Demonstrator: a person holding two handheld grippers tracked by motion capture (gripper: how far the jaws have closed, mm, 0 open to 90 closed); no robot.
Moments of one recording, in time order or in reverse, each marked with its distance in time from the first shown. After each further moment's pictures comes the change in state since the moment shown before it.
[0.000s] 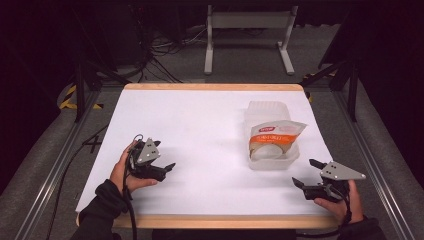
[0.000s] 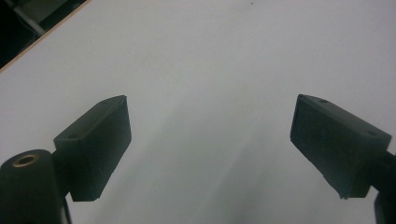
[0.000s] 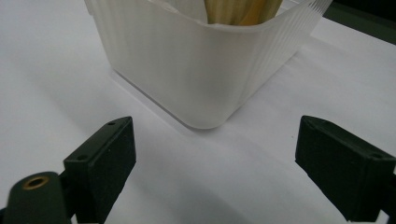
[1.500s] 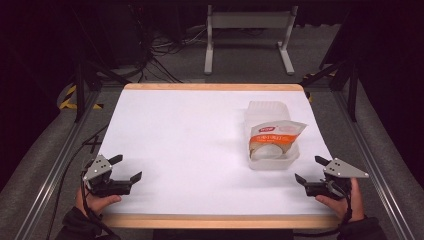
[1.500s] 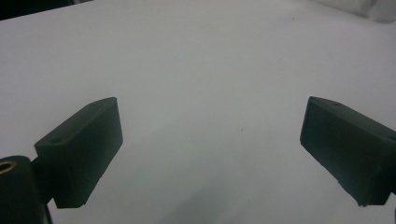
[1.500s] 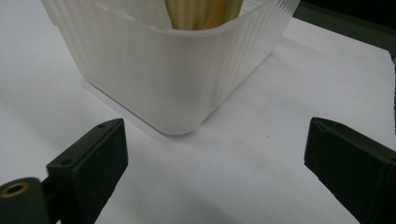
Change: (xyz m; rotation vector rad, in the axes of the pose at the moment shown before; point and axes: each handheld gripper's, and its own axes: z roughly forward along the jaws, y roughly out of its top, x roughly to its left) left arm 0.015 -0.085 -0.054 -0.167 0.057 -0.325; right arm -0.009 -0.002 0.000 -0.027 -0.064 0.045
